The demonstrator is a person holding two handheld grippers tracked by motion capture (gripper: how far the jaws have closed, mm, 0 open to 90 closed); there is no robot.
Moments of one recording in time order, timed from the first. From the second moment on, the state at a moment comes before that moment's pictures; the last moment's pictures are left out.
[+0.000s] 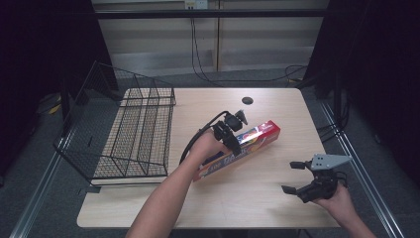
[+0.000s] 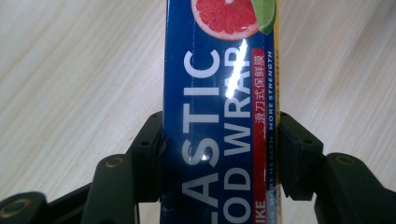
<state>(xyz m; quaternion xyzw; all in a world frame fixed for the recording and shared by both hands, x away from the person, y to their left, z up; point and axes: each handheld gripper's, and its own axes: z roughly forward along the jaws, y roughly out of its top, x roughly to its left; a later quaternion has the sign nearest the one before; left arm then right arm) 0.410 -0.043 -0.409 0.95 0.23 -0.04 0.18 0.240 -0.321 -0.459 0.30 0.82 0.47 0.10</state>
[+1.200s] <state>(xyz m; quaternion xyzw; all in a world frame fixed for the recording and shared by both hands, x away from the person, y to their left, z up) 0.420 0.023 -0.319 0.93 0.31 -0.01 0.20 0.241 -0.319 -0.459 0.29 0.82 0.48 0.10</state>
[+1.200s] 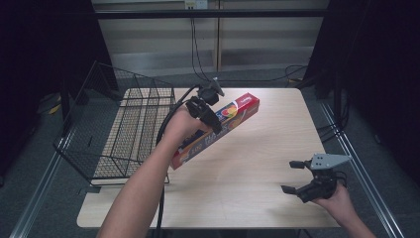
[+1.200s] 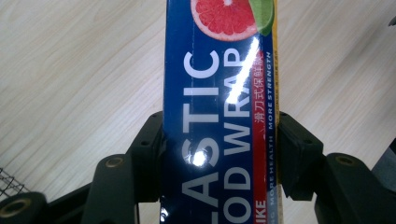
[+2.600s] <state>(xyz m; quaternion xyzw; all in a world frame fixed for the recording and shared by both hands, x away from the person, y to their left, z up) 0.412 0.096 -0.260 0.89 0.40 0.01 0.20 0.253 -0.305 -0.459 0.28 0.83 0.48 0.08</state>
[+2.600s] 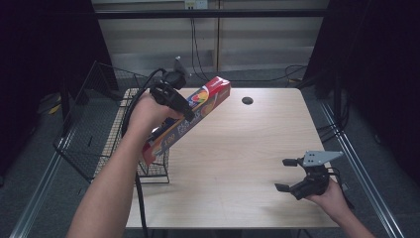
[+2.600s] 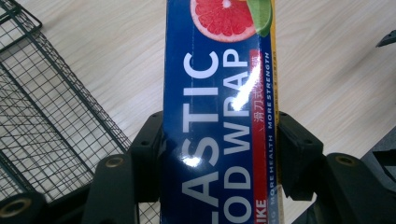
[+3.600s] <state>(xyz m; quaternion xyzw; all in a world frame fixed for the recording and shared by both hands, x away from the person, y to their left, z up) 0.408 0.144 -0.232 0.86 0.46 0.04 0.20 0.251 -0.305 -0.459 0.28 0.82 0.48 0.09</state>
